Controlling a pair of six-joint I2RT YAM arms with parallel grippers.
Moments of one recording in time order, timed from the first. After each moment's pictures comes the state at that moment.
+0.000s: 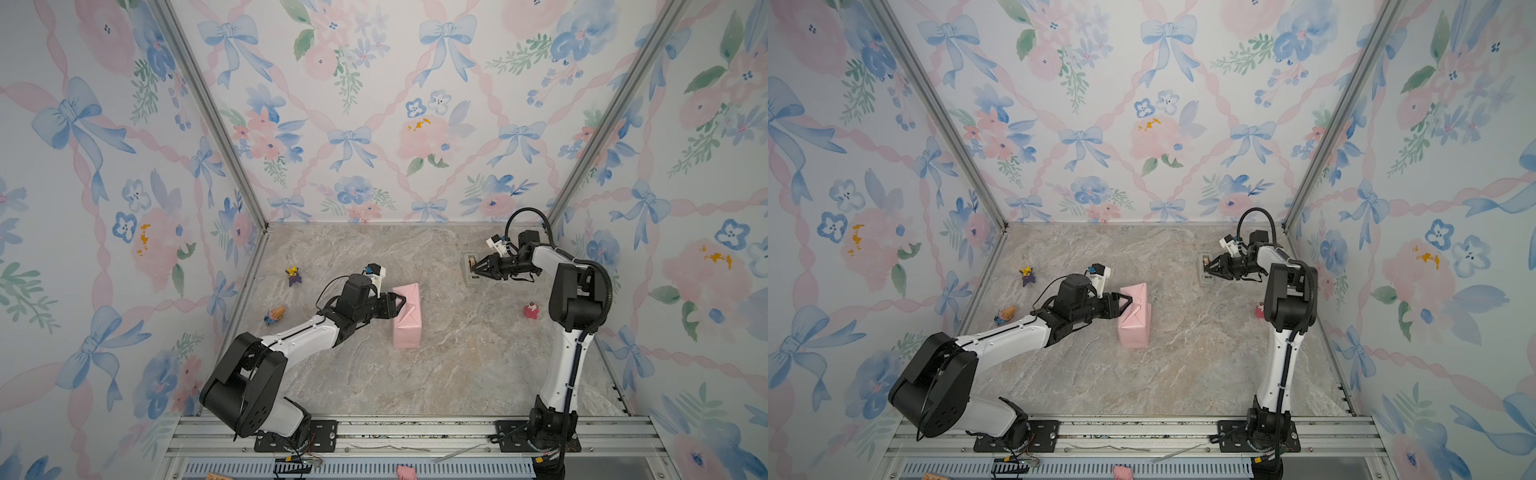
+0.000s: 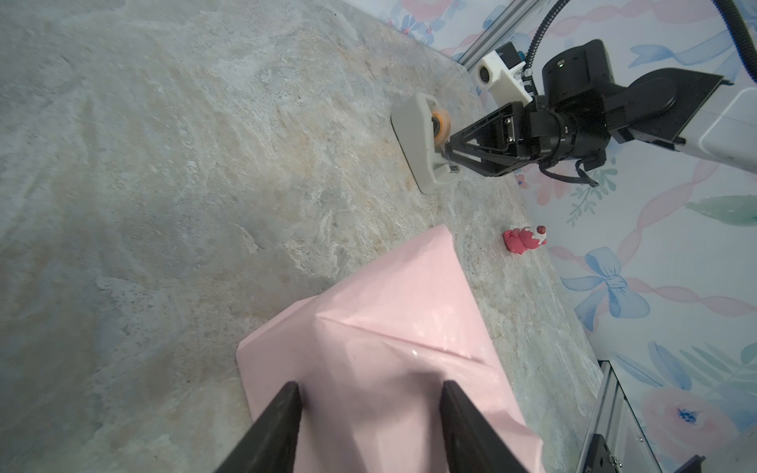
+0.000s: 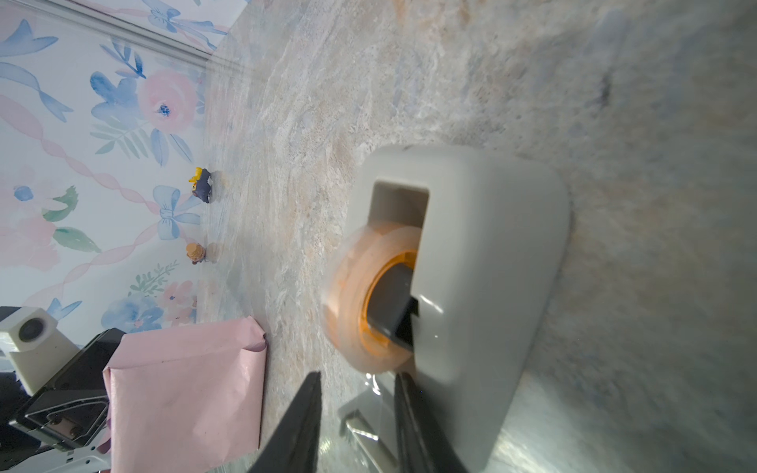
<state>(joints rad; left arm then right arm) -0.54 1.46 0.72 0.18 0.30 -0.55 -0.12 2.28 1.71 -0.74 -0.96 -0.06</state>
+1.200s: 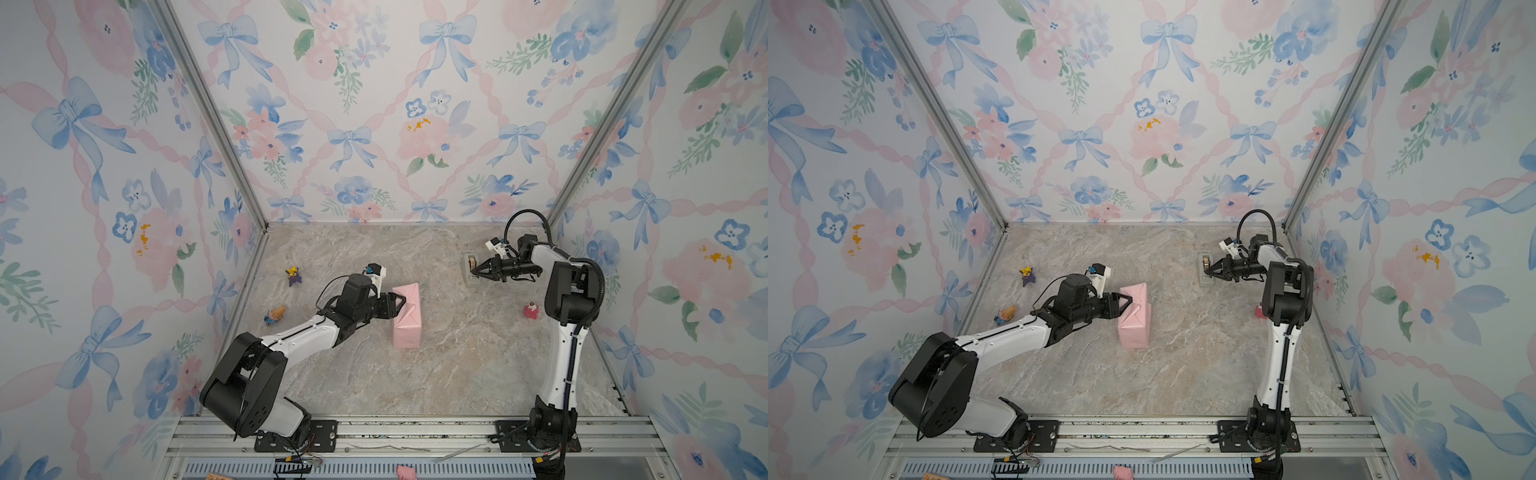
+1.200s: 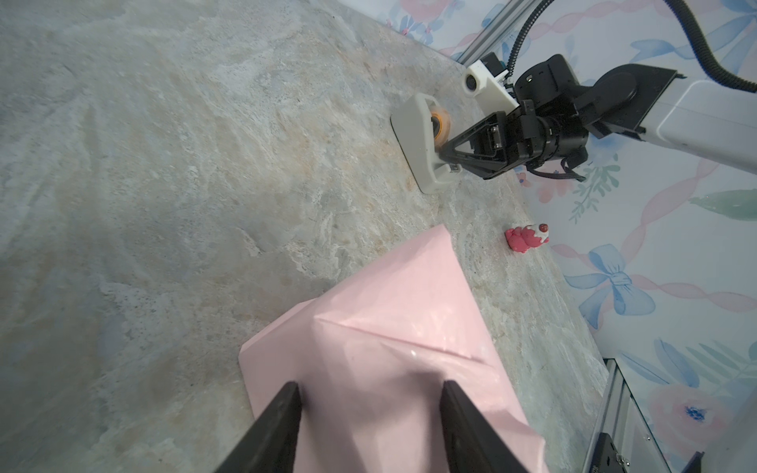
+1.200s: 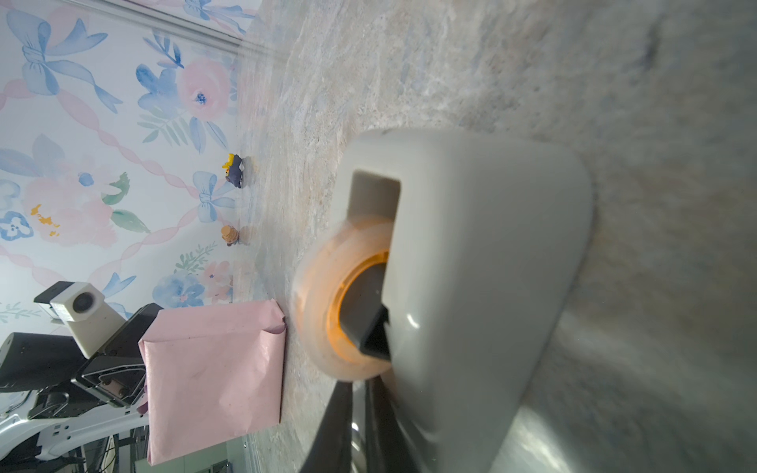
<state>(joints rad) -0.54 1.46 0.72 0.18 0.29 -0.53 -0.14 2.41 1.84 -0.91 -1.08 -0.17</state>
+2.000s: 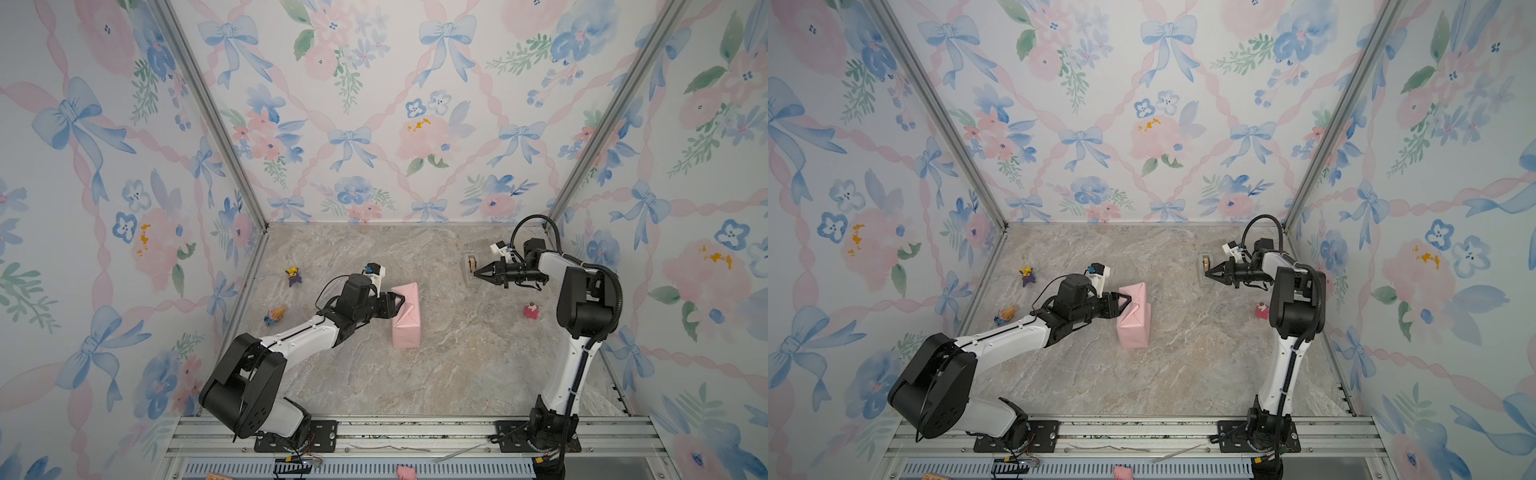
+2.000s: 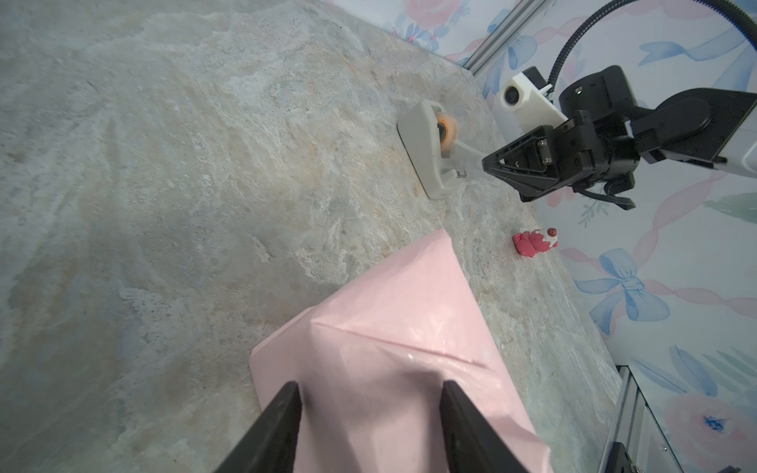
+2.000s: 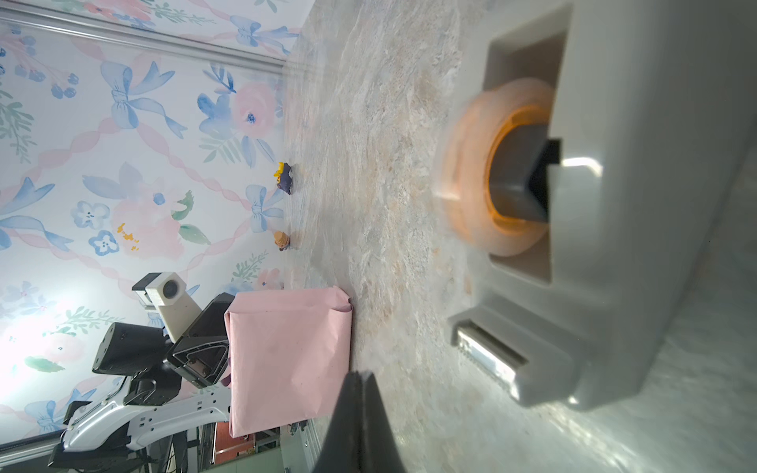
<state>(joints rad) -0.54 1.45 0.72 0.18 0.26 -0.52 -0.15 2.15 1.50 -0.73 -1.16 0.03</state>
